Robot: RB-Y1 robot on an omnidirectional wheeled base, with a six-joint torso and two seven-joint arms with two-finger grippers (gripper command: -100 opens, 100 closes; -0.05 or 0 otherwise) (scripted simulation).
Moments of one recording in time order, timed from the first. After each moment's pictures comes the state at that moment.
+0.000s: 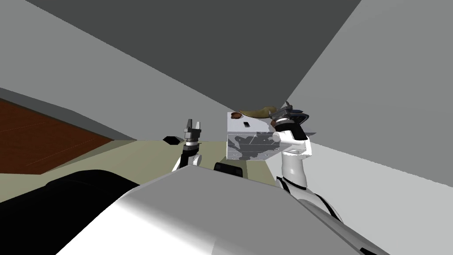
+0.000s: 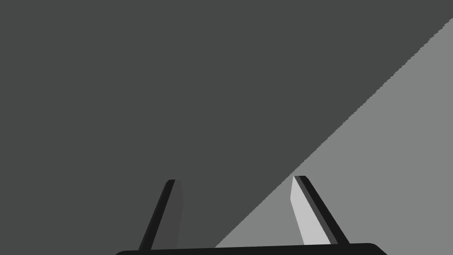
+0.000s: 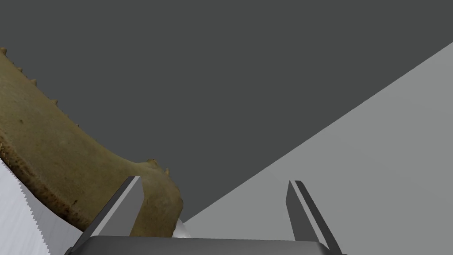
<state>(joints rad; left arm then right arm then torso) 0.54 -0.01 0.02 -2.20 -0.04 -0.62 0.17 -0.29 -0.34 -0.22 -1.90 -0.19 0.29 -0.61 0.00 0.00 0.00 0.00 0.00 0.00</state>
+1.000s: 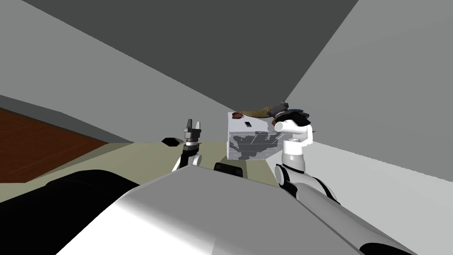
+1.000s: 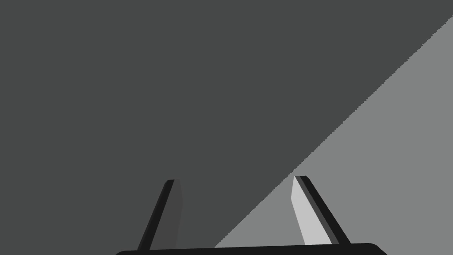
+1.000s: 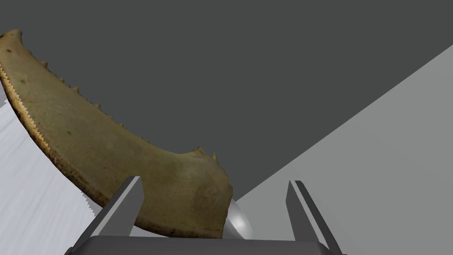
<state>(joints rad) 0.54 -0.01 0.02 -2.20 -0.04 -0.62 0.17 -0.50 -0.39 -0.25 -1.73 -0.25 0.55 -0.75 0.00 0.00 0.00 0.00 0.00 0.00</state>
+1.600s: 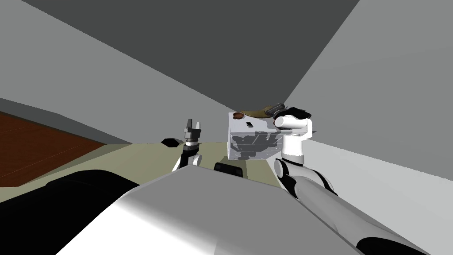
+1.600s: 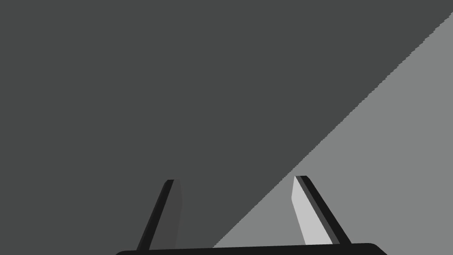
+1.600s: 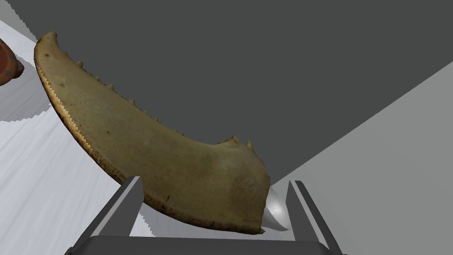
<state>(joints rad) 0.54 -0.01 0.02 -2.20 -0.04 -0.62 0.17 -0.61 -0.40 -0.25 -1.64 -0.27 0.72 -0.82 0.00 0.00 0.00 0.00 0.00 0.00</state>
